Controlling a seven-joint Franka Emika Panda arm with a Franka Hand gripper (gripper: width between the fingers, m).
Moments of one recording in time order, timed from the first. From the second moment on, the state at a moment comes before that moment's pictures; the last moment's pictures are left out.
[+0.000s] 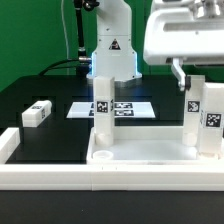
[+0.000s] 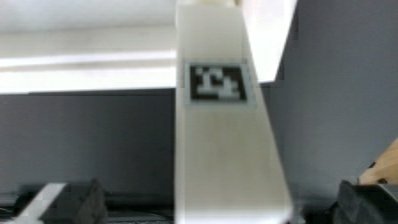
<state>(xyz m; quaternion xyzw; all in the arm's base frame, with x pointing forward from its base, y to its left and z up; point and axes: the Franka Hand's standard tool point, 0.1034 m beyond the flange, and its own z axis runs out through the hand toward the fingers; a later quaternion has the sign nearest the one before) 0.625 0.110 0.136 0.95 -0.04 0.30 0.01</state>
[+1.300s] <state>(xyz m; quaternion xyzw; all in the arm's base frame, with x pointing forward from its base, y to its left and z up) 0.630 0.101 0.118 0.99 -0.09 0.05 0.01</state>
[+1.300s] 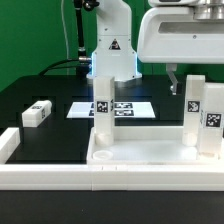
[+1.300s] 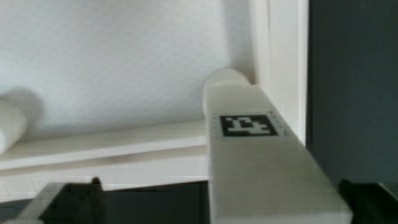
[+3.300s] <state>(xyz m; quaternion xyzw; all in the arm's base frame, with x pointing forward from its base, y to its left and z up) 0.639 0.108 0.110 0.68 -0.72 0.05 -0.10</state>
